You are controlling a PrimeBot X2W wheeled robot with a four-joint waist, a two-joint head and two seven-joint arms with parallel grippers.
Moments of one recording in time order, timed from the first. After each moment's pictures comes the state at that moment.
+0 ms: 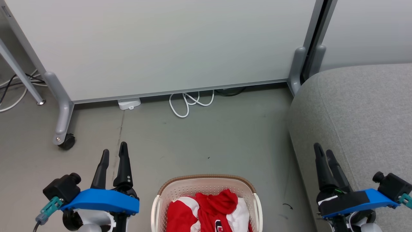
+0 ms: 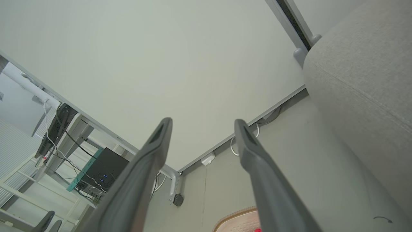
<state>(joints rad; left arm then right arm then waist) -0.09 0.05 -0.08 0.21 -0.69 -0.07 -0.10 -0.08 -0.04 0.02 0.21 0.82 0.13 -0.10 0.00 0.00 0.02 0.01</state>
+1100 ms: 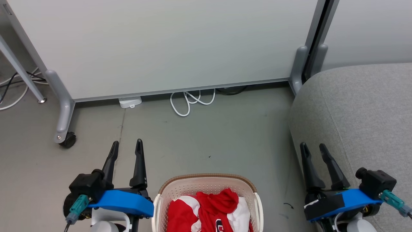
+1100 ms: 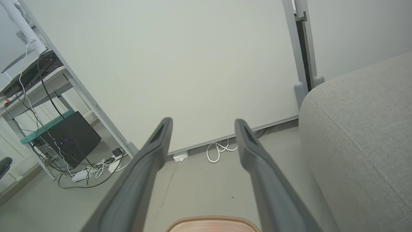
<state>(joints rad) -0.10 0.06 -0.15 0.22 -0.35 -0.04 -0.18 -0.10 -0.04 0.06 0.22 0.47 0.13 -0.19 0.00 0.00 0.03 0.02</state>
